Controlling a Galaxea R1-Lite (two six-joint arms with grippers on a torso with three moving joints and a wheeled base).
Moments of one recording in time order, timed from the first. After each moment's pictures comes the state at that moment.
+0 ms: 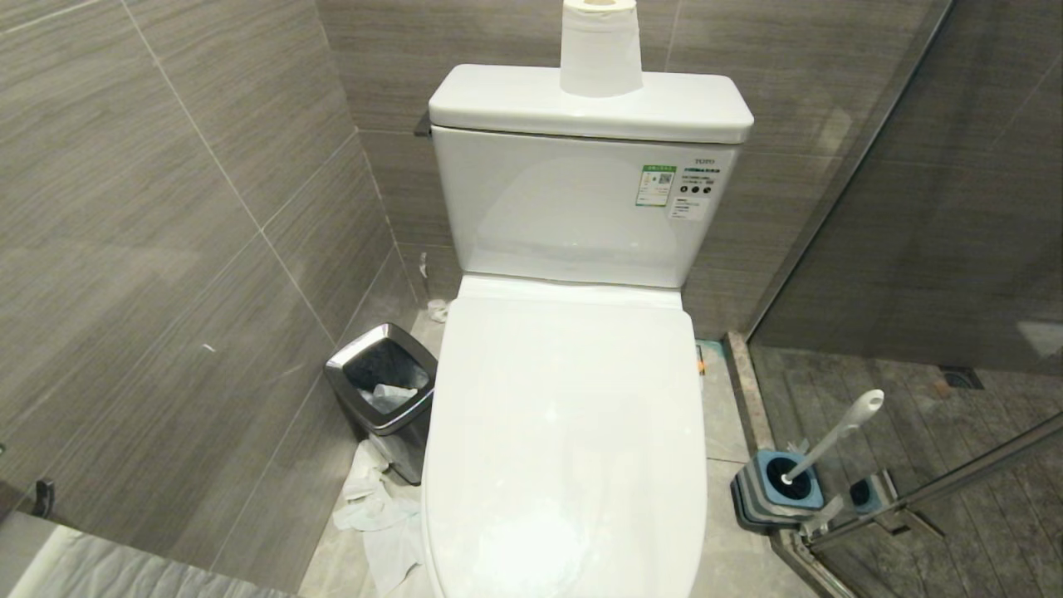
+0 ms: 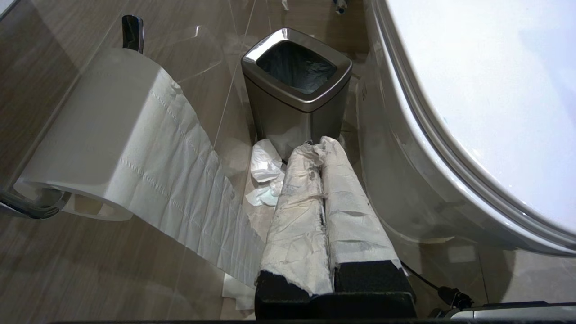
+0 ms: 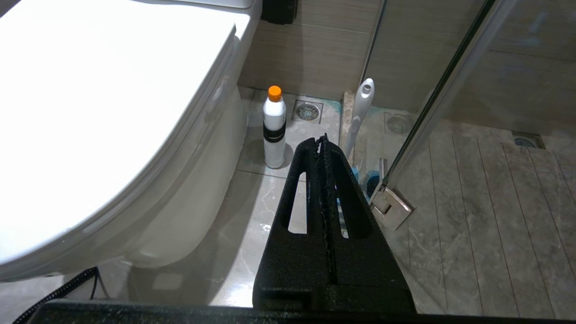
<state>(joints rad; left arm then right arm) 0.00 0.00 0.00 0.02 -0.02 0.03 0.00 0.00 0.00 -0.06 -0.01 0.00</state>
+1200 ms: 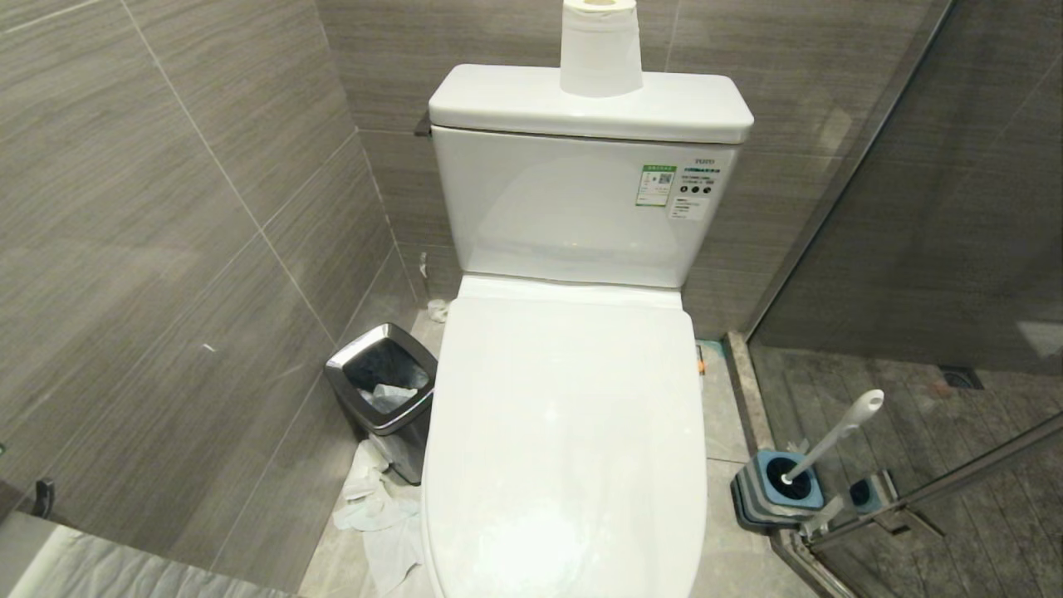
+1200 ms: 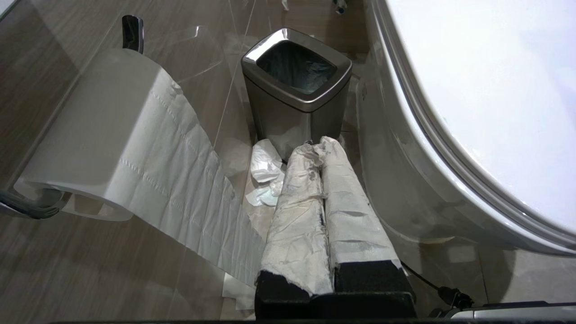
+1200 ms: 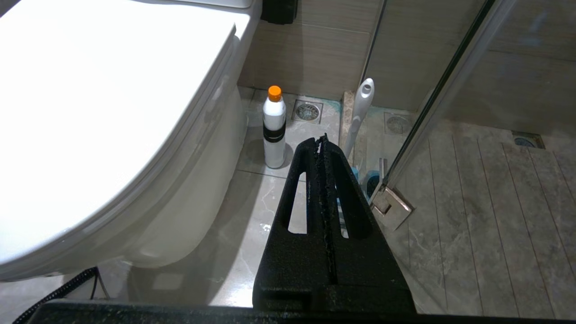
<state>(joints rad) 0.00 0.00 0.00 0.02 -0.02 0.03 0.00 0.00 0.00 -0.06 -0.01 0.00</state>
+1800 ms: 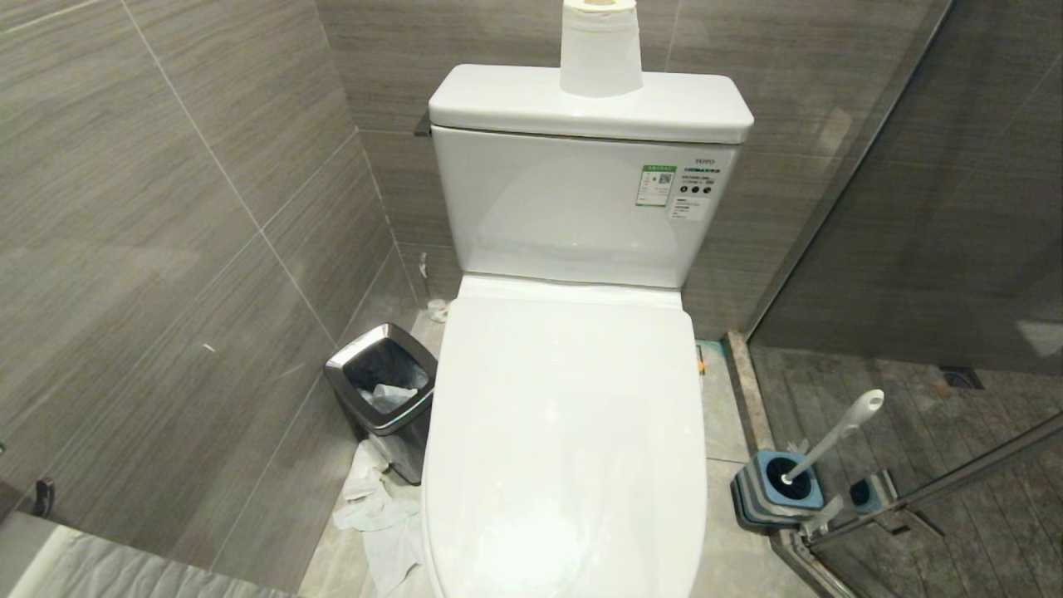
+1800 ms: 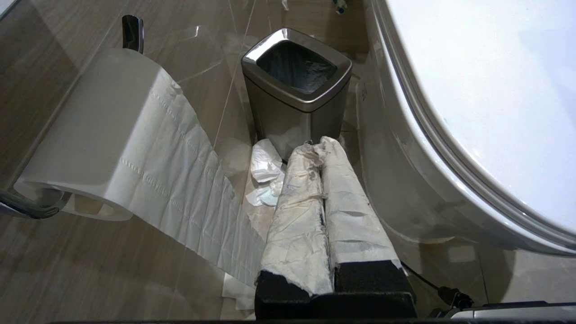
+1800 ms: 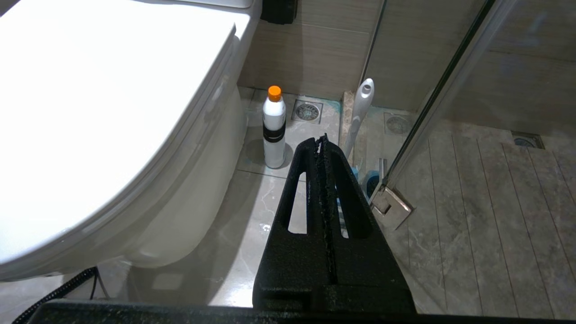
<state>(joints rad) 0.00 0.00 0.00 0.02 -0.02 0.03 0.00 0.00 0.00 -0.06 -0.01 0.00</state>
